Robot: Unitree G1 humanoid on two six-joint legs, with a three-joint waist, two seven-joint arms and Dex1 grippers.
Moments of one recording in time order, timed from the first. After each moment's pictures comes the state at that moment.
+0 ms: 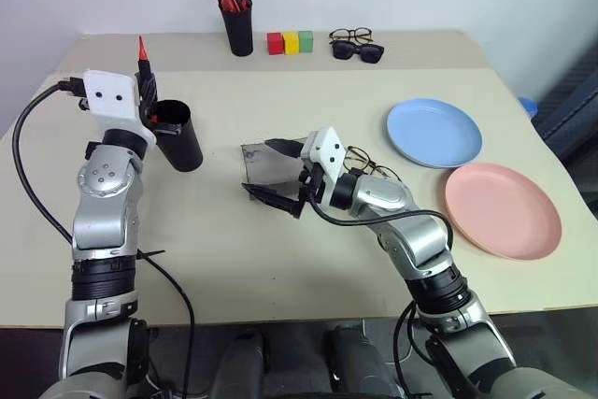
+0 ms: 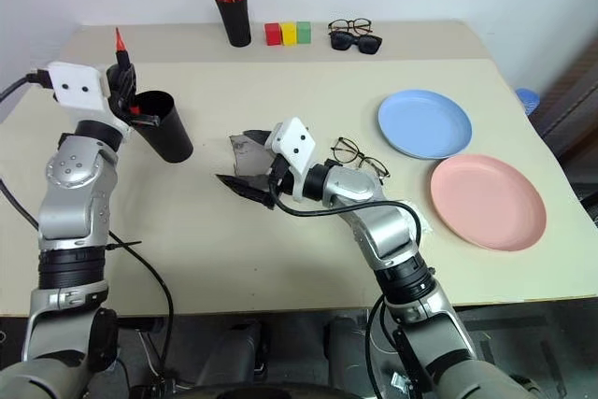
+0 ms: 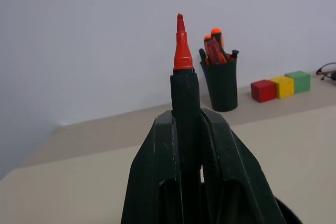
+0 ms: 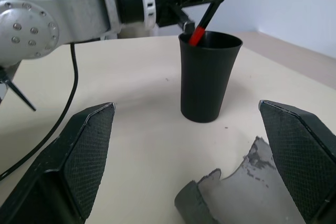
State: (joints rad) left arm -0.51 0.45 0.24 0.01 -0.16 0.19 -0.13; right arm -0.54 -0.18 0.27 -0.14 0.28 0.36 0.70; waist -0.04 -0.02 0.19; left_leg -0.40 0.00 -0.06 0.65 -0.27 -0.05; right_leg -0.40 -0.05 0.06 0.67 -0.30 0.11
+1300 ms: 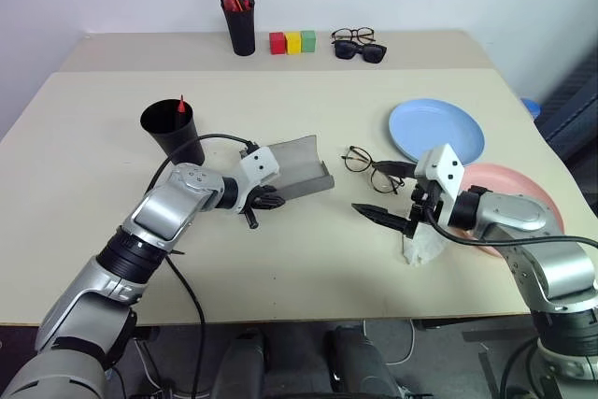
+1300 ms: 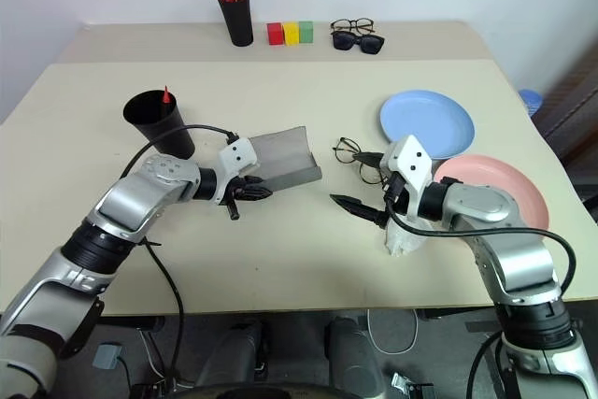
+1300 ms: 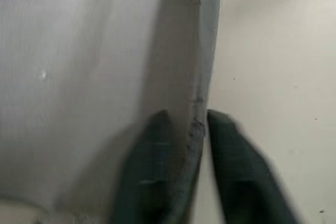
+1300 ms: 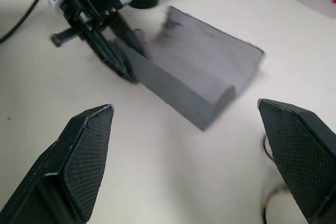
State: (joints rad) left arm -0.68 0.62 -0.41 -0.01 -0.24 0.73 -0.88; right arm -0.22 -0.69 -0.06 -0.39 0.44 0.52 0.86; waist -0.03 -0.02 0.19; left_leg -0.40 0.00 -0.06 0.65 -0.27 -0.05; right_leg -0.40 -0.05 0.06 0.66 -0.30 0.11
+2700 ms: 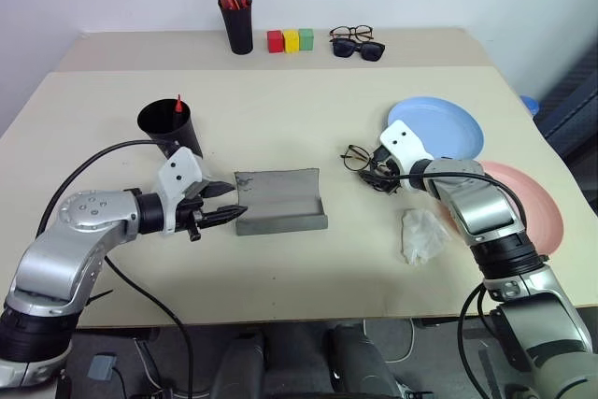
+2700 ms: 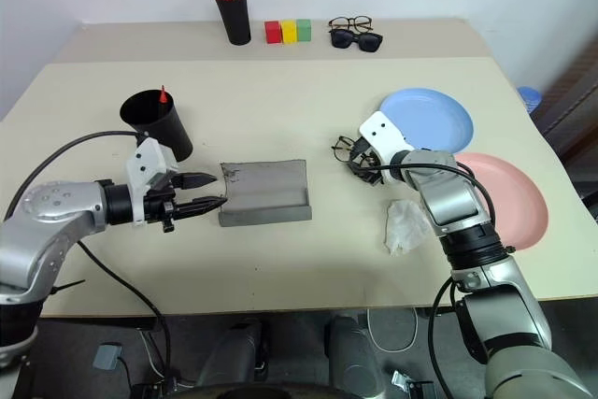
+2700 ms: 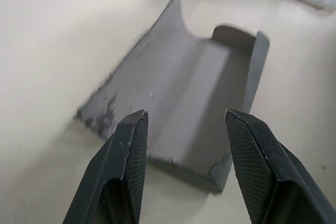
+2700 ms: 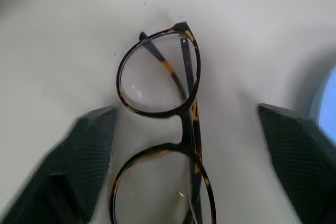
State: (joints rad) left arm -0.21 0.80 0.10 -0.46 -0.43 0.74 -0.92; right arm -0.65 -0.57 0.20 0.14 0.02 0.66 0.59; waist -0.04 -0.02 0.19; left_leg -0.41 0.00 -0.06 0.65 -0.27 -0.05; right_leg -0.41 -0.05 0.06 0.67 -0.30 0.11
